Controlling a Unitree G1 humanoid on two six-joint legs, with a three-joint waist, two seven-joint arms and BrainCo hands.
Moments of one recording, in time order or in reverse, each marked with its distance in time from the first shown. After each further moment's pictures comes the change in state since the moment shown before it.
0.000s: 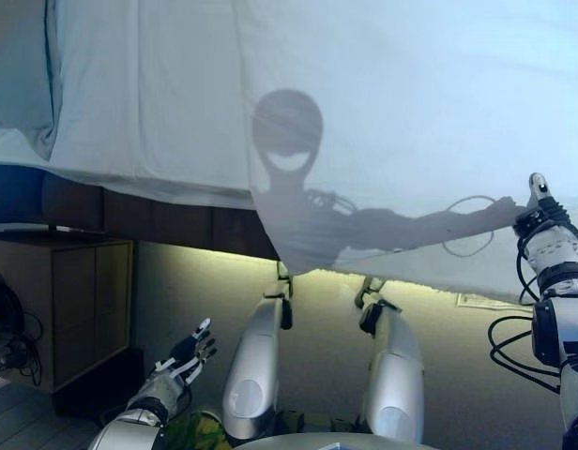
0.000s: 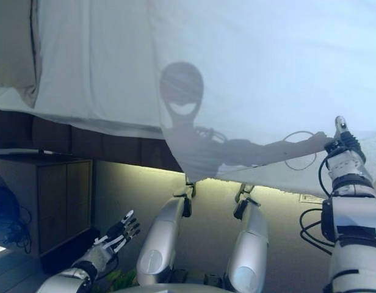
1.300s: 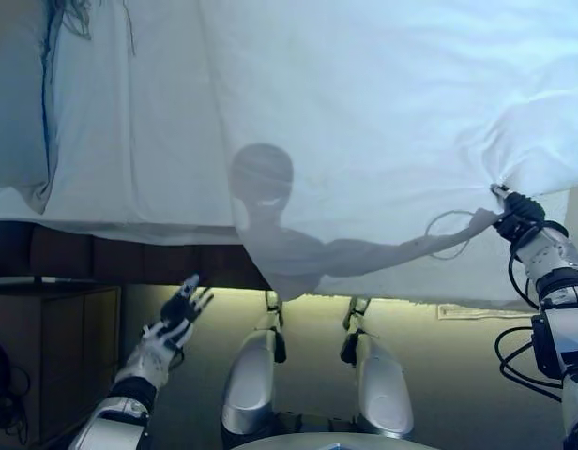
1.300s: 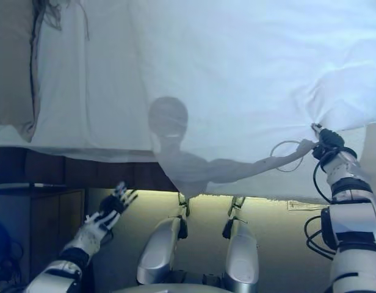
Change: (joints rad) left arm -0.084 0.142 -0.035 -0.394 -0.202 -0.056 -0.070; right arm 0.067 0.015 0.095 -0.098 -0.147 0.047 0.325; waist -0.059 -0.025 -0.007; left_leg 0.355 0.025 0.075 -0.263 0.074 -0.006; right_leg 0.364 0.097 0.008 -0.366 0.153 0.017
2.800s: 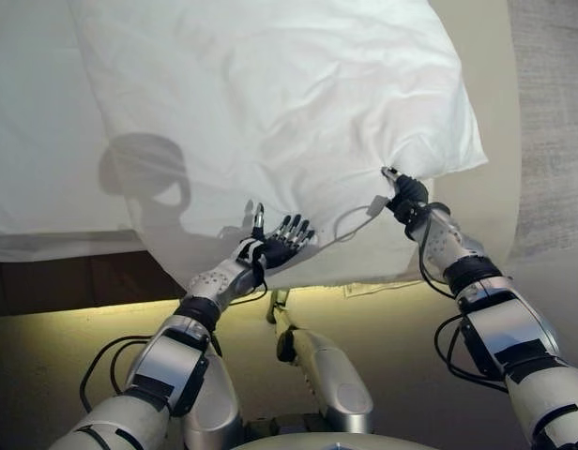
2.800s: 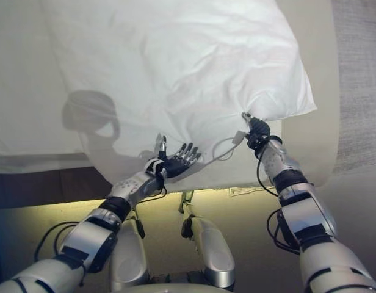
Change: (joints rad) left arm -0.376 -0.312 -0.122 0.127 -0.861 0.459 0.327; right arm -0.013 0.302 0.210 -0.282 0.189 -0.031 -0.117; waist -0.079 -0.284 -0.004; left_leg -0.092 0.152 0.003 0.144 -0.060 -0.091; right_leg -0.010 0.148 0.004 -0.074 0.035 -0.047
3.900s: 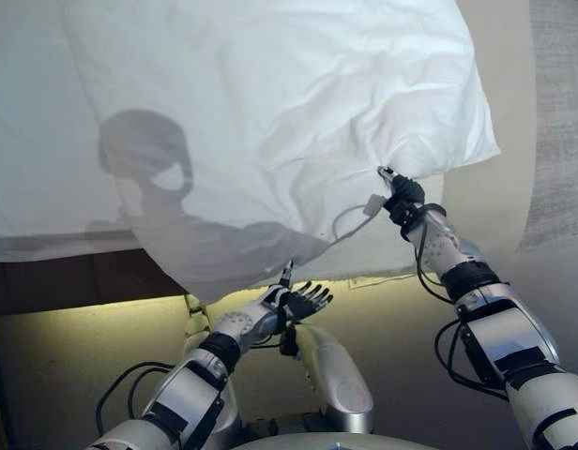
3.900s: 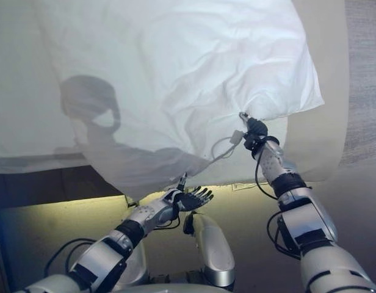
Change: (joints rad) left arm 0.127 -0.074 -0.201 -0.002 -0.006 -0.004 0.076; right arm 0.030 -0.014 -0.001 -0.099 -0.005 0.003 -0.050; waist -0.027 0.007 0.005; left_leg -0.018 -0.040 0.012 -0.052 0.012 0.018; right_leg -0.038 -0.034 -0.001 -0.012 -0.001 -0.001
